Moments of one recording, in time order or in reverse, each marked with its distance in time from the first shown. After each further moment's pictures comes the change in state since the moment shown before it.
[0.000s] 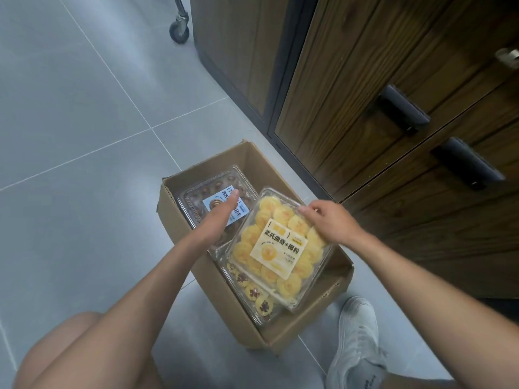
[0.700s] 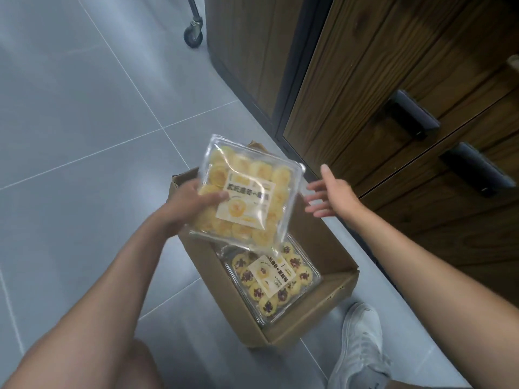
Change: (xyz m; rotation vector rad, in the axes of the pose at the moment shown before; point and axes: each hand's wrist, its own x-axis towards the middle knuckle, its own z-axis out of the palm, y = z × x) left_hand -0.014 0.008 -0.071 -0.104 0.126 0.173; right_hand 0.024 -0.036 -0.028 0.613 -0.010 0.213
